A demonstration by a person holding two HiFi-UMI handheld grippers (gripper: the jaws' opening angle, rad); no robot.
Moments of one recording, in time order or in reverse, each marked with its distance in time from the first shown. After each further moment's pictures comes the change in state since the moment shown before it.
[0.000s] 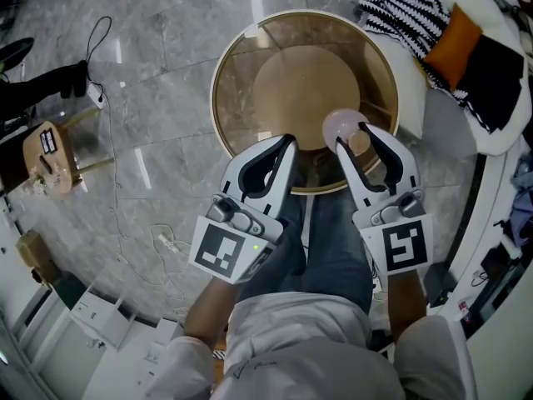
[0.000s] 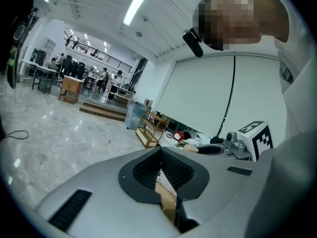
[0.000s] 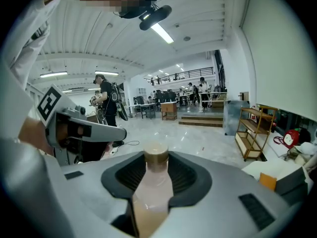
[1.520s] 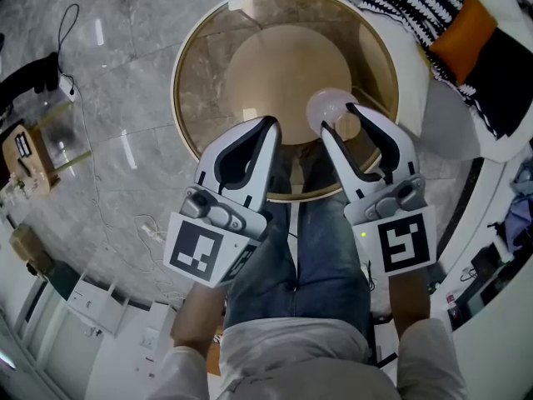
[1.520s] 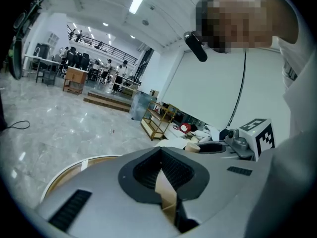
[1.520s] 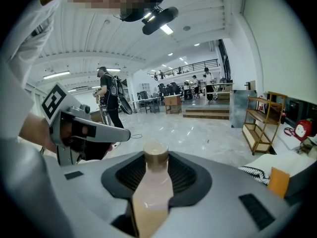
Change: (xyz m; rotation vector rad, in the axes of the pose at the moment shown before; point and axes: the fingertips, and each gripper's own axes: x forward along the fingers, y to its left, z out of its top) left arm 0.086 0.044 -0.063 -0.059 0.045 0.028; right arm 0.069 -0.056 -0.069 -0.013 0.047 0.084
